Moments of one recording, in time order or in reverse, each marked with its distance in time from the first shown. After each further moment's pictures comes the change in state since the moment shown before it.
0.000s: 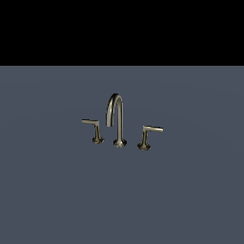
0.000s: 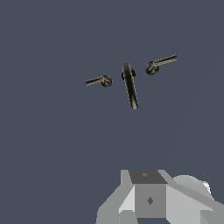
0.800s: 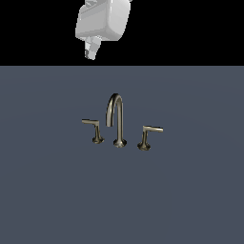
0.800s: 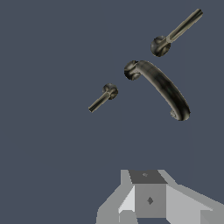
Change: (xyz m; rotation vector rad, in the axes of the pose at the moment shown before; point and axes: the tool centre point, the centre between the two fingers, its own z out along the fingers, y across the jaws) arm 0.084 -0.061 0.107 0.019 -0.075 0.494
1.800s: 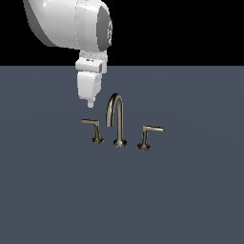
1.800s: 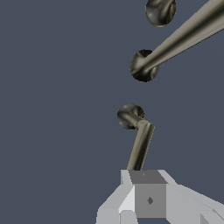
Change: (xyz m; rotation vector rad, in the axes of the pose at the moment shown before) arm 0.067 -0.068 0.150 -0.011 0.161 0.612
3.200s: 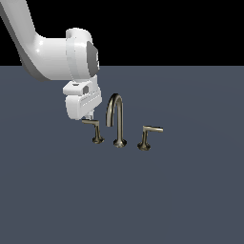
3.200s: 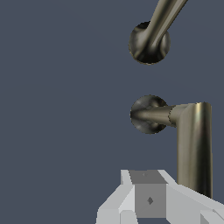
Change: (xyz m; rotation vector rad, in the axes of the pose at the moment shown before) arm -0.008 -0.019 0.066 0.087 0.137 0.250
